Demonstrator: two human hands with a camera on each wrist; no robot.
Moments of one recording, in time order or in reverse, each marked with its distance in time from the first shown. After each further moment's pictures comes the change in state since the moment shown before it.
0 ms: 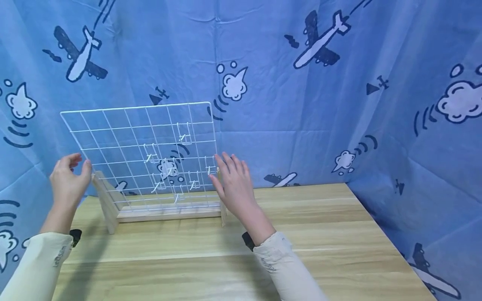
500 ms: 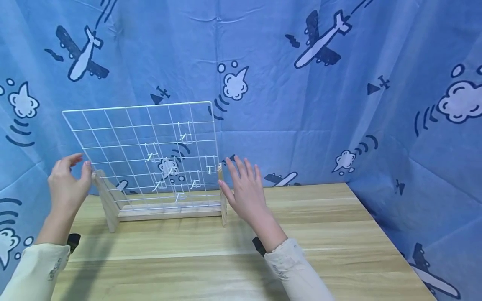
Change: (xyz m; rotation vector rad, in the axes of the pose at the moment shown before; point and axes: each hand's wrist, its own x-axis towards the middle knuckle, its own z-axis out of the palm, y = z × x) left_hand -0.019 0.017 -0.005 0.022 0.101 0.189; right_hand -0.020 0.012 -0.012 -0.062 -0.068 0.060
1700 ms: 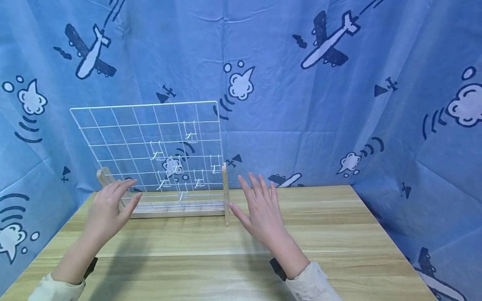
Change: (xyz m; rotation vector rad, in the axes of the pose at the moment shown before) left_hand -0.072 0.043 0.011 0.126 -0.255 0.391; right_hand -0.045 0.004 -0.011 0.021 -0.047 0.002
